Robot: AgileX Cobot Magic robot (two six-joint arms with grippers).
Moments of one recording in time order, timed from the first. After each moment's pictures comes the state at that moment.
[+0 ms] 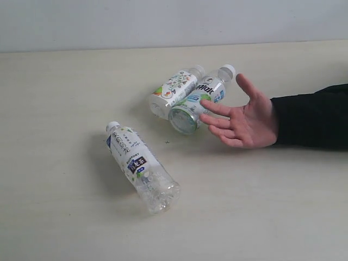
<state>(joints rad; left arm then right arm) -0.19 0.01 0.00 0.14 0.03 -0.08 0.47 0.34 -0.48 -0.07 0.30 0.05</state>
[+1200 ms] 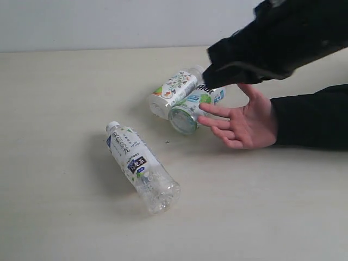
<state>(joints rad) -0.19 0.01 0.00 0.14 0.03 -0.08 0.49 1.35 -1.04 0.61 0.81 -0.40</state>
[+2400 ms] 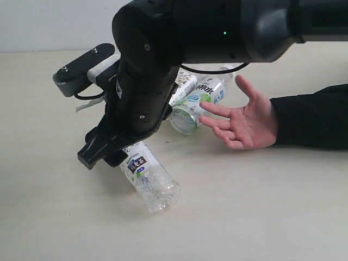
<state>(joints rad) -0.19 0.01 0.00 0.14 0.03 -0.08 0.95 1.88 -1.41 -0.03 0.83 0.07</state>
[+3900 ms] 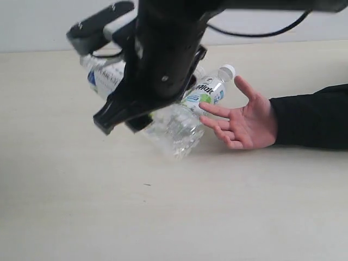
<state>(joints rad) -0.19 0.01 0.00 0.14 0.03 -0.08 0.93 1.74 -1.45 -0.14 1.02 0.18</state>
